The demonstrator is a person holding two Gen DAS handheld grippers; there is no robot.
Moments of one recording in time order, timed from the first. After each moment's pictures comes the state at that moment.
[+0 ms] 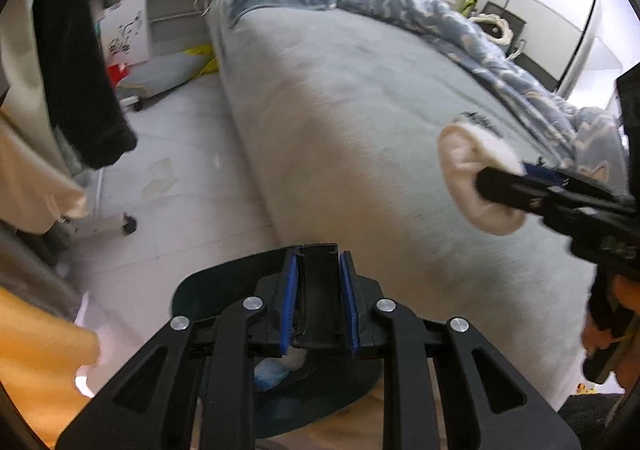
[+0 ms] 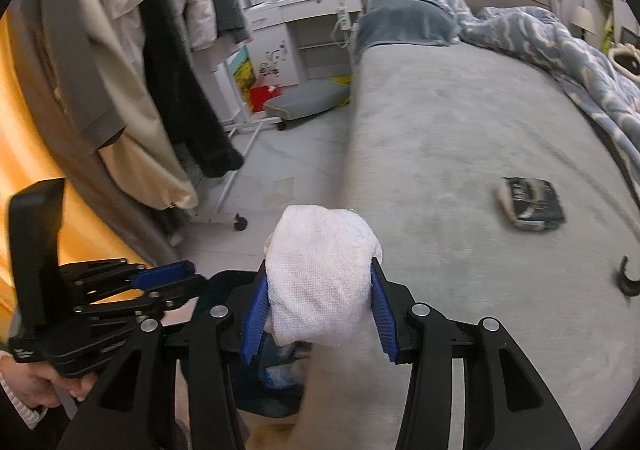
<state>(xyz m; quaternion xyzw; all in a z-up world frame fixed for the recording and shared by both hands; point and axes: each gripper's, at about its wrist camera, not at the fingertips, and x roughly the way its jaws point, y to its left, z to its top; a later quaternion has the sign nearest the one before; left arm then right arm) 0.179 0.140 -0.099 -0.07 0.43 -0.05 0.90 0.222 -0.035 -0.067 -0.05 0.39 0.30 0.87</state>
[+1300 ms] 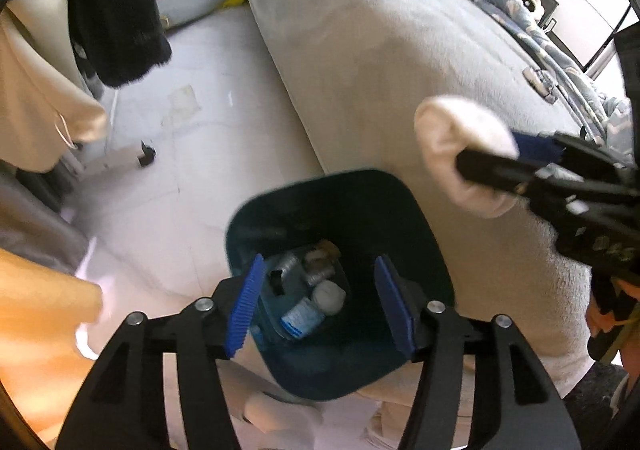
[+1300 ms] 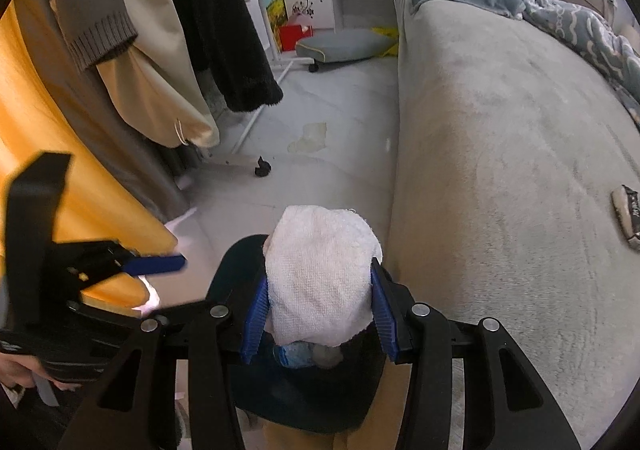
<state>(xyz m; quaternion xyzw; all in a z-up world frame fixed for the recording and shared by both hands) 0.165 0.218 -0.147 -0.09 0.52 -0.04 0.85 0.229 0.068 -0.131 -0.12 0.47 0.32 0.82</state>
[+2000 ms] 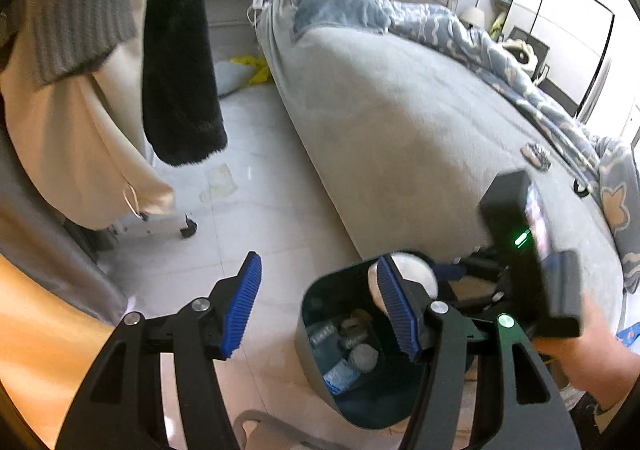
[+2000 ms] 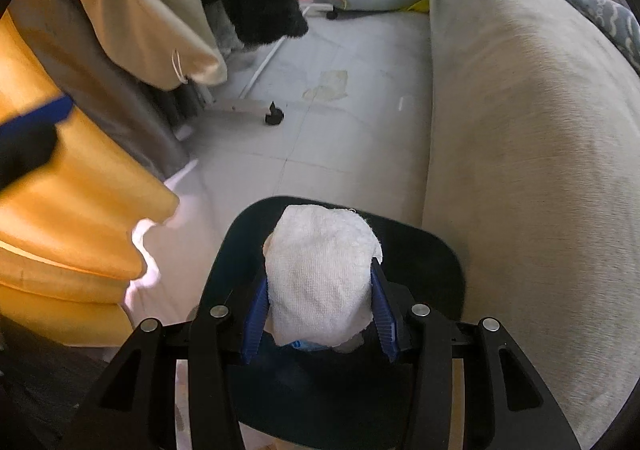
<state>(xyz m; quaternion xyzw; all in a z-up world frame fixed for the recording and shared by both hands) 0.143 0.281 -0.089 -0.08 0.39 -0.01 0.92 0.229 0.136 -0.204 -0.17 0.53 0.32 0.77</state>
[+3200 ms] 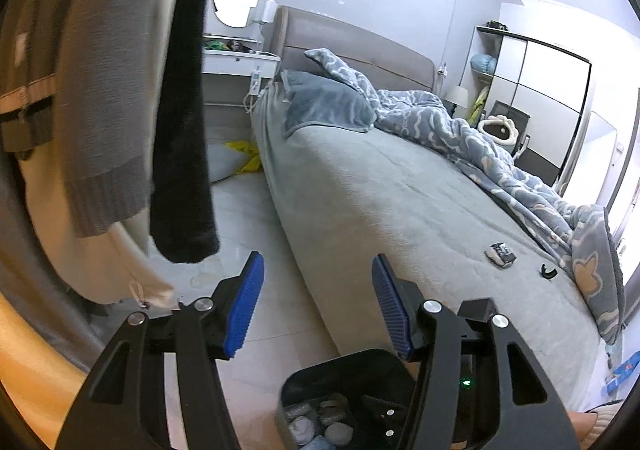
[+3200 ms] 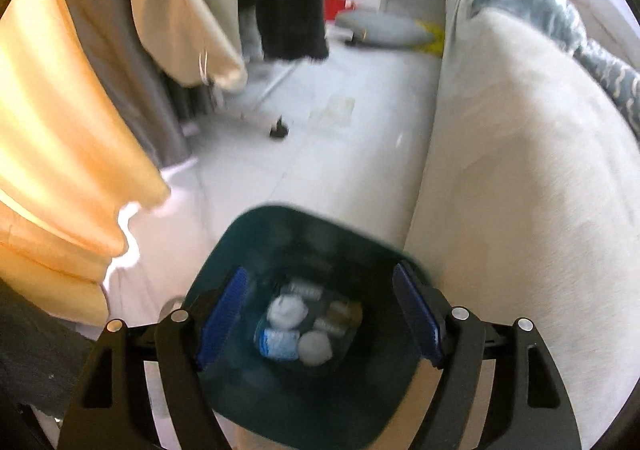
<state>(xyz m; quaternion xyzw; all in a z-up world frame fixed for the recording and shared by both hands) 0.144 0.274 -0.001 -0.11 0.25 -0.03 0.96 0.212 0.113 -0.166 -0.23 0.44 0.35 0.80</state>
